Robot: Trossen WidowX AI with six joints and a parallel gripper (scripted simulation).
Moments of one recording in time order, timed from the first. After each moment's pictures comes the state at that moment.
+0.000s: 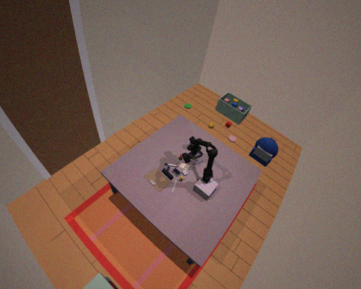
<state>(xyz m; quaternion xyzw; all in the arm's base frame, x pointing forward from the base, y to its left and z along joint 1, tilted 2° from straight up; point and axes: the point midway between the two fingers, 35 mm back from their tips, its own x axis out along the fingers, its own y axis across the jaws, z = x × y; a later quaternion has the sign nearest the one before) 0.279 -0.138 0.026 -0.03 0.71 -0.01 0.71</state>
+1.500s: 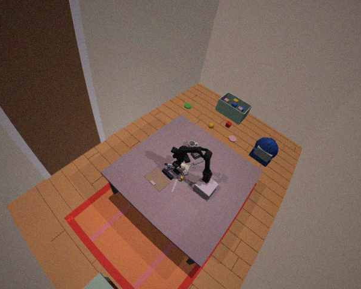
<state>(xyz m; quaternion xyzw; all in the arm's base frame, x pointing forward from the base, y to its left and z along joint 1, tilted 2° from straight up) 0.314 0.055 0.034 -0.02 0.71 -0.01 0.71</state>
